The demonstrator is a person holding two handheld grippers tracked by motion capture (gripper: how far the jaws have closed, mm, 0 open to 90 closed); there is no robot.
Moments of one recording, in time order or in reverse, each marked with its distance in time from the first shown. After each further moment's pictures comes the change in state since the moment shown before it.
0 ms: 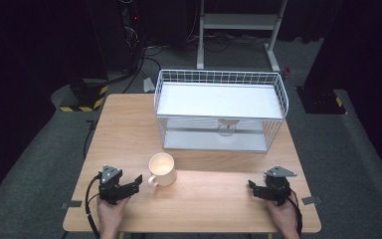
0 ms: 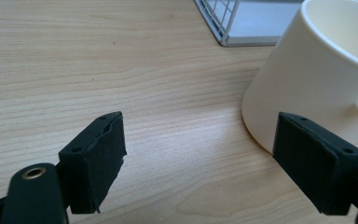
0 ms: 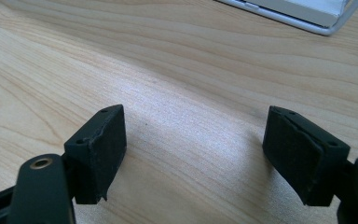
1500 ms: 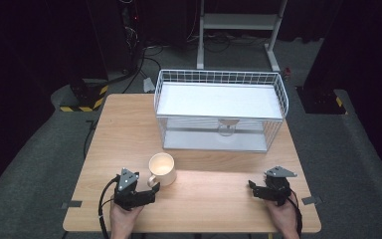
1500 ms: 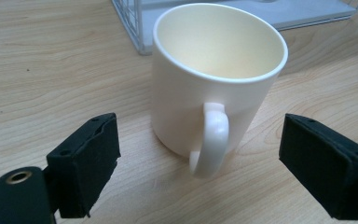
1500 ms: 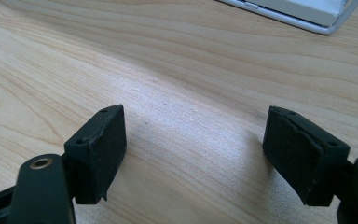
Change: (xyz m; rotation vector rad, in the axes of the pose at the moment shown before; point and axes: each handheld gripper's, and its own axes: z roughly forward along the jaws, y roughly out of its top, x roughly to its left) left arm -0.055 0.007 0.002 0.009 -0.123 0.143; right arm 0.000 0.000 -0.001 0.000 -0.002 -0.001
